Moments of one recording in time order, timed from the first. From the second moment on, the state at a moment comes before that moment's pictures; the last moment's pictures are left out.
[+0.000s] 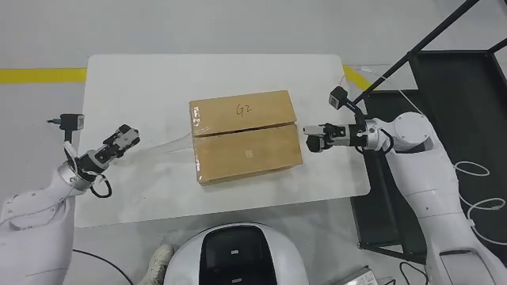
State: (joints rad) left arm 1.38 -1.13 -1.71 -1.47 -0.21 -0.61 -1.03; right arm -1.13 -1.00 1.44 -1.35 0.32 -0.14 1.44
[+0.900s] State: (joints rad) left arm 1.20 -1.13 -1.58 -1.31 -0.36 -0.52 -1.05; right arm -1.06 -1.01 1.38 -1.26 0.40 -0.22 1.47
